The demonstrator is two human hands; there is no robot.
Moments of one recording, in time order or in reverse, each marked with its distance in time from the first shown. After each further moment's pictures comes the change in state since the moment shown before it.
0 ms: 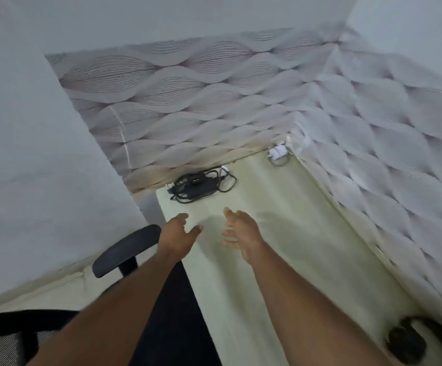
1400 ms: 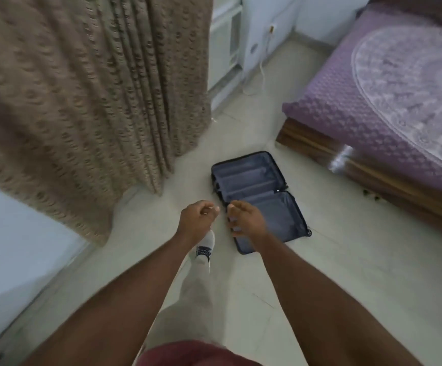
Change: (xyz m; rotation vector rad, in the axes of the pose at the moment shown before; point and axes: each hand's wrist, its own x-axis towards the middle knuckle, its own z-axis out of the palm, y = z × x) left_hand -1.196 -0.003 0.683 0.565 -1.672 1.043; right_hand -0.927 0.973 -0.538 1.213 1.462 0.080
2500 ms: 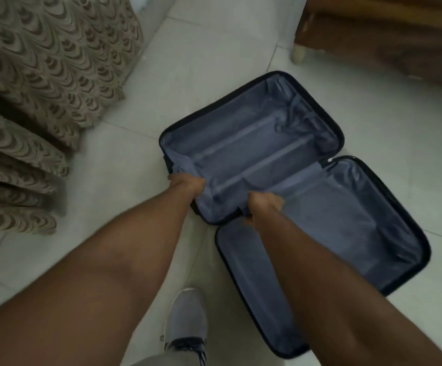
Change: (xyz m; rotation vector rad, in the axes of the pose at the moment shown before) left_hand 0.763 -0.412 0.323 0.461 -0.066 -0.565; right_hand 0.785 0.367 -0.059 0.342 0.441 0.528
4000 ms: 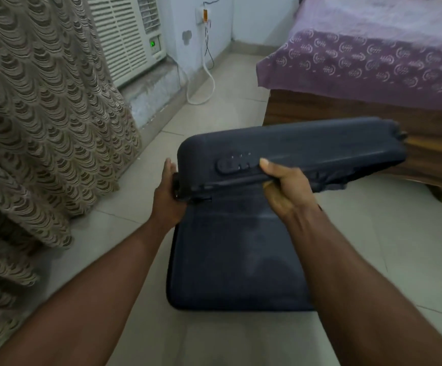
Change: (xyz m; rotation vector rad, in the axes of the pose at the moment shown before) left_hand -0.089 0.087 -0.090 -0.475 0.247 1.142; right_hand -0.163 -0.179 -0.093 0.821 -0.707 -0.792
